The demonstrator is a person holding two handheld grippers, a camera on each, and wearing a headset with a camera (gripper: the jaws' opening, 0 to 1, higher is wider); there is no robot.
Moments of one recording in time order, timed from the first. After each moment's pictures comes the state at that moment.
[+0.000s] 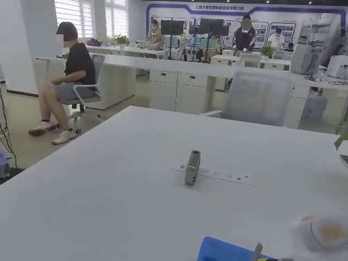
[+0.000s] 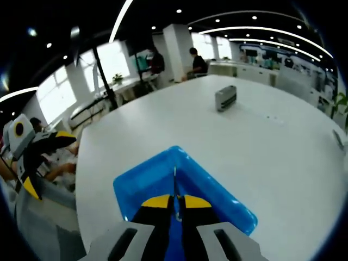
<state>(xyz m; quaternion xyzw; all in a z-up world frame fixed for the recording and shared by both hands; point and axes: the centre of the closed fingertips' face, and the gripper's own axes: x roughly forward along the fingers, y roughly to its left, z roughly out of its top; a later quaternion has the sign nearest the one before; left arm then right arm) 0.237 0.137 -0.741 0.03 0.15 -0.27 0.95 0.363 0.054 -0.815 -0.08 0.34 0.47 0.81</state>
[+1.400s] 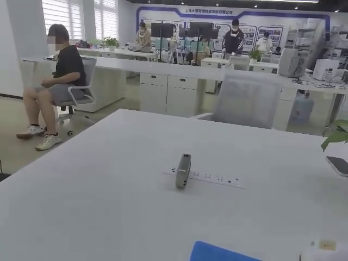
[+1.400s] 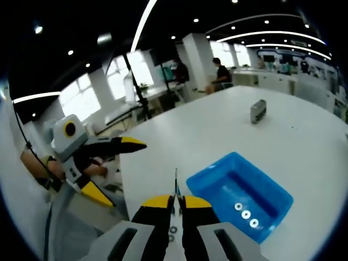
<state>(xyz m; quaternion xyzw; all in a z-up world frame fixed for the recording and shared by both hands) 0.234 0.131 -0.741 0.02 0.15 -0.28 0.95 0.264 0.075 -0.768 -0.04 0.32 0.55 0.77</state>
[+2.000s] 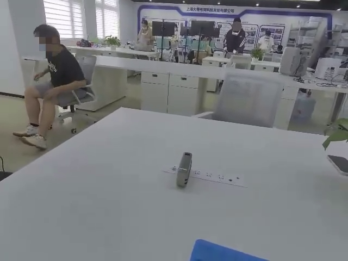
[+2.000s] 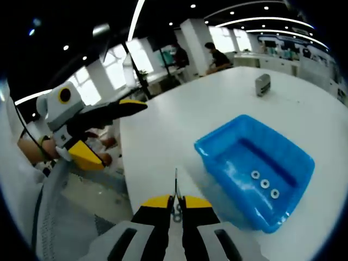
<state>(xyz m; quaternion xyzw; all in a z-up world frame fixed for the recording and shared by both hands) 0.235 0.132 -0.741 0.02 0.15 -0.28 0.95 0.234 0.072 -0.814 -0.05 0.37 0.55 0.75</state>
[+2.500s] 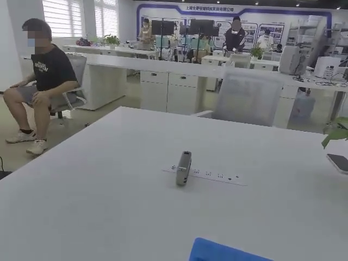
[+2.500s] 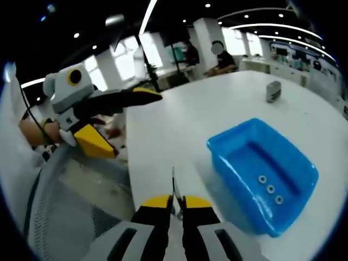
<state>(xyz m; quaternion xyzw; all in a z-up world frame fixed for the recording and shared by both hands) 0.234 0.133 -0.741 0.02 0.15 -0.28 0.95 0.220 0.075 -0.817 -0.11 0.34 0.58 0.73</state>
